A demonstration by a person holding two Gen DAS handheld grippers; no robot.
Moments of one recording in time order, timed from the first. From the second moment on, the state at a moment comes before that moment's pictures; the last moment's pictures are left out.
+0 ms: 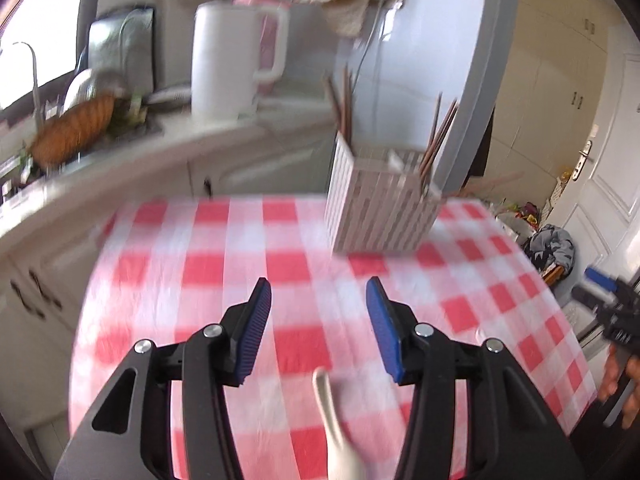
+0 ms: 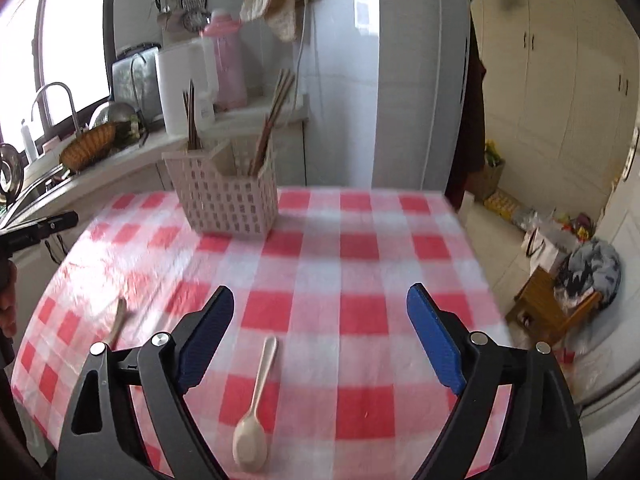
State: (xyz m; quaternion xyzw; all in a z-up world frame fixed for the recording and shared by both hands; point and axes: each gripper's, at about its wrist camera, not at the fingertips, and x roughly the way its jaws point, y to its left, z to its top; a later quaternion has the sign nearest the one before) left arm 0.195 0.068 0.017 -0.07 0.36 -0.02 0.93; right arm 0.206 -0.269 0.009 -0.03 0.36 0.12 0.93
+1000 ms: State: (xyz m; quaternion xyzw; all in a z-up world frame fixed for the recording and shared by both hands) left arm 0.205 0.040 -0.090 -0.03 0.44 -0.01 0.90; right arm 0.228 -0.216 -0.085 -0.03 0.46 0.13 0.88
